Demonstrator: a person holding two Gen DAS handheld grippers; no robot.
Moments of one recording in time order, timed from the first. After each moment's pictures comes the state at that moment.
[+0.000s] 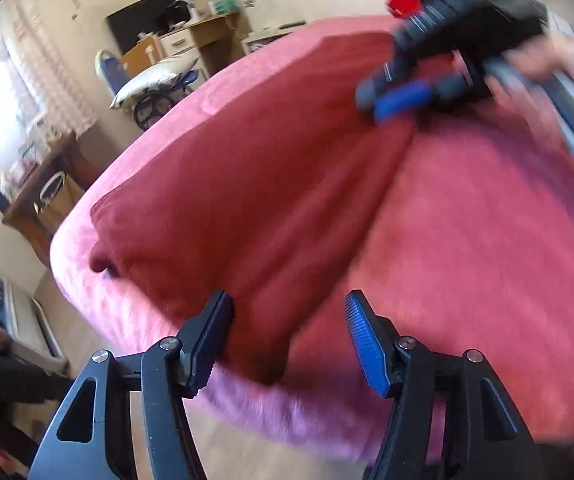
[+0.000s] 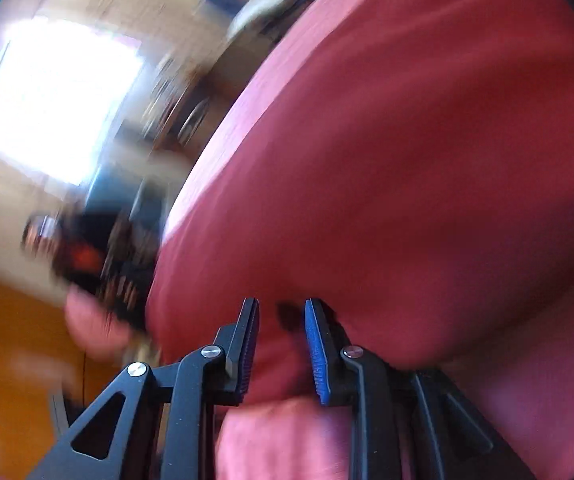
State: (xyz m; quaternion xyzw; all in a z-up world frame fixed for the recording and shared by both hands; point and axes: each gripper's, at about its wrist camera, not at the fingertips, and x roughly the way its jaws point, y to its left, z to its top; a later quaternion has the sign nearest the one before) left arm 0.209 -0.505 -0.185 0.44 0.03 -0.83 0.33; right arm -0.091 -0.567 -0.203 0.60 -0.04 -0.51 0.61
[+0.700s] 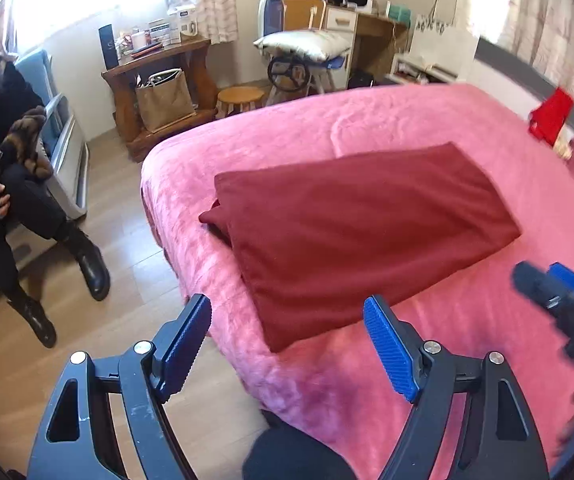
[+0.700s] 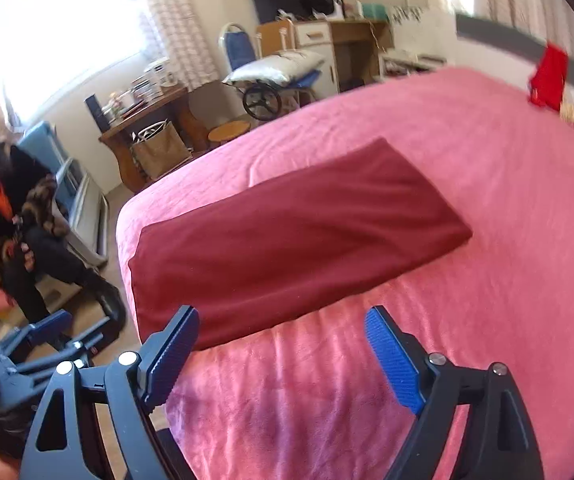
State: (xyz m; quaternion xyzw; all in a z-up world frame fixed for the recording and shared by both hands) left arm 0.231 -0.500 -0.052 0.33 0.28 -0.74 0.51; right arm 0.045 -0.453 -0.042 0.35 0.20 -0.69 0.59
